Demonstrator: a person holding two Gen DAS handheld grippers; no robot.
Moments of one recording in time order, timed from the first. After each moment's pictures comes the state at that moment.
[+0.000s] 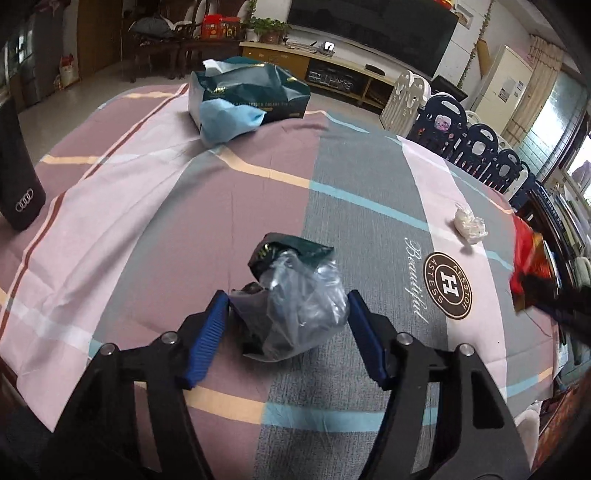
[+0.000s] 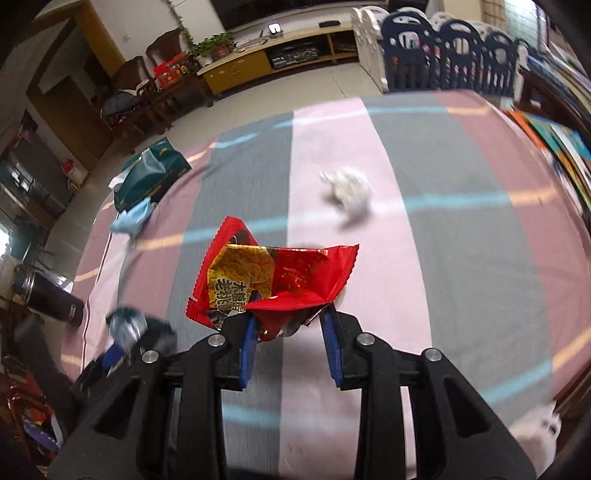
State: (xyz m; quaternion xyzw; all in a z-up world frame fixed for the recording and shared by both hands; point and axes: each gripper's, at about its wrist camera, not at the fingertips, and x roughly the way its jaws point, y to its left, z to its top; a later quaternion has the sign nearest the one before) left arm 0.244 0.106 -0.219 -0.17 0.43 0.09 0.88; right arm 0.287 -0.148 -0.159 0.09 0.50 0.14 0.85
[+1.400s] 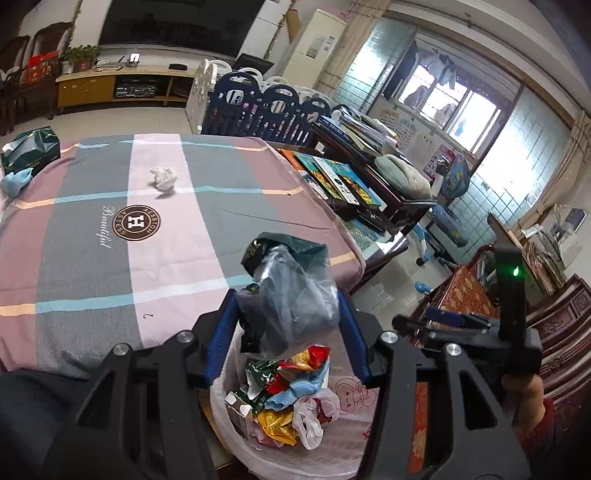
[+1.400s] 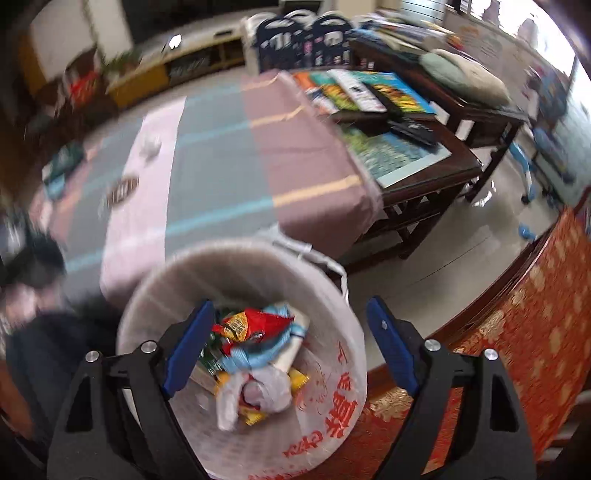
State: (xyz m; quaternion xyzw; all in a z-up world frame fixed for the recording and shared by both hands) left arm 0.099 -0.115 -0.100 -0.10 0.39 -0.26 0.88; right arm 0.071 -0.386 -0.120 0.09 0.49 -0.05 0.87
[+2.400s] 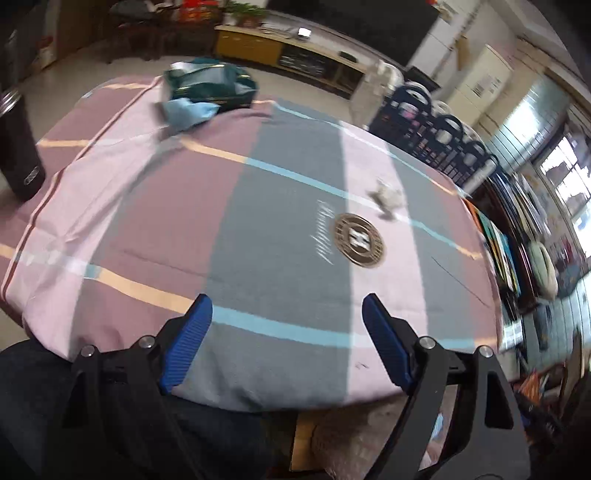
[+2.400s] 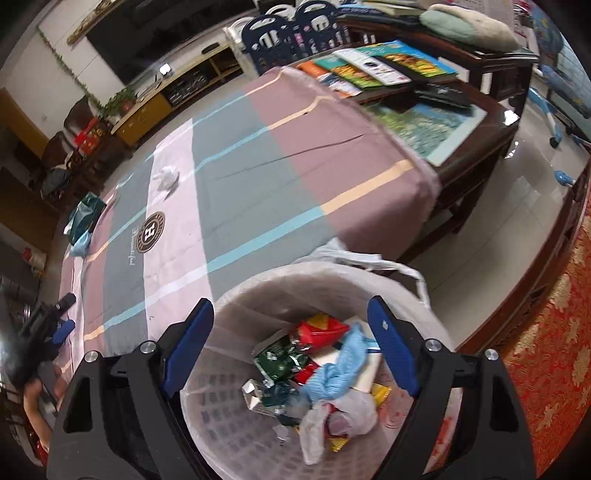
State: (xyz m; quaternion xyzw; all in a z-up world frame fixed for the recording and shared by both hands) left arm 0.190 0.076 -0.165 -0.21 0.45 0.05 0.87; right arm 0.123 -0.351 -0.149 0.20 0.50 -0.01 0.84
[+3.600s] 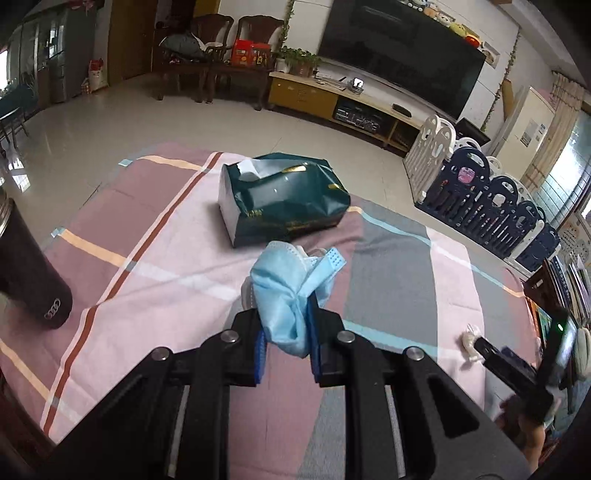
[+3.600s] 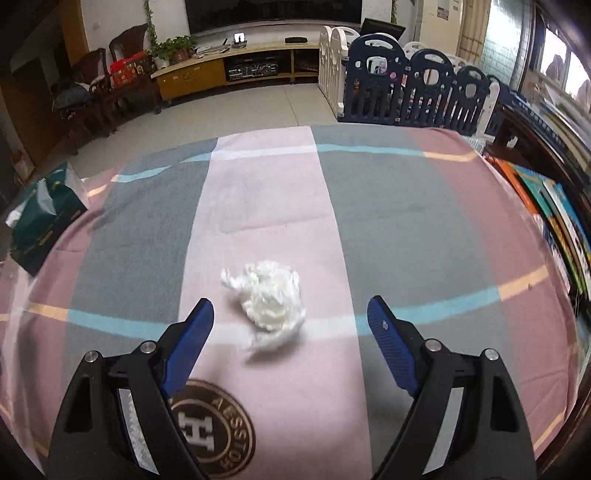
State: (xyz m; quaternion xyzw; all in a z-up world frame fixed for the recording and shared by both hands) left arm 0.304 0.168 -0.139 -0.18 0.38 0.15 0.90; right arm 0.424 -0.138 -0.206 -0.01 0.47 0.03 0.88
